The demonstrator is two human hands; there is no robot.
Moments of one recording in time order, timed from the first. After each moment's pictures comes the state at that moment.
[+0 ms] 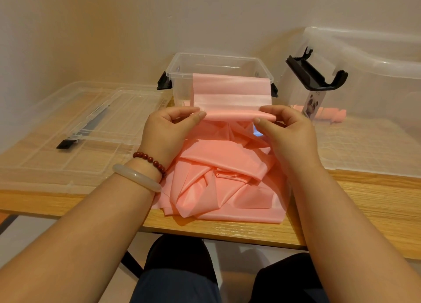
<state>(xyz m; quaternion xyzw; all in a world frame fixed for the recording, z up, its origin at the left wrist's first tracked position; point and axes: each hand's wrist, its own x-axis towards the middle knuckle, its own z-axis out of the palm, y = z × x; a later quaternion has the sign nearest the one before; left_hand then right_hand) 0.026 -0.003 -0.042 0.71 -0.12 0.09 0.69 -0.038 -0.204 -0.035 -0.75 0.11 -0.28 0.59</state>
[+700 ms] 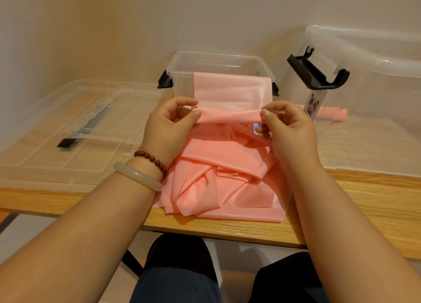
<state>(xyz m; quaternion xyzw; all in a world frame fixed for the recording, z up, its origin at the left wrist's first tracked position) 0.028 -0.003 -0.043 0.72 -0.15 0.11 0.67 -0.039 -0.199 -0.031 -0.74 0.10 -0.30 0.60</state>
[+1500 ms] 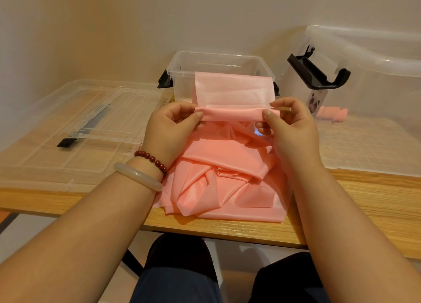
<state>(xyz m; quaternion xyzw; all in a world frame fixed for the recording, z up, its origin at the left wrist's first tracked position) 0.022 -0.006 -0.040 0.69 -0.15 0.07 0.71 -0.041 -0.197 -0.029 -0.71 0.11 -0.30 0.63</state>
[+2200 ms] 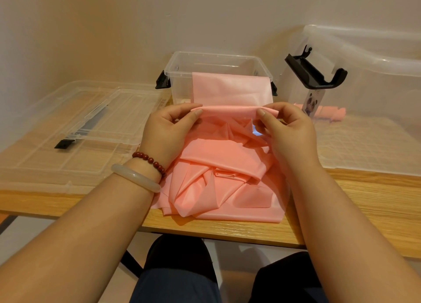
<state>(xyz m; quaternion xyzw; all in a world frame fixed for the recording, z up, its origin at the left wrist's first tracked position) 0.022 -0.006 -0.039 0.70 -0.15 0.09 0.69 -0.042 -0.198 -0.028 -0.73 0.11 -0.29 0.61</state>
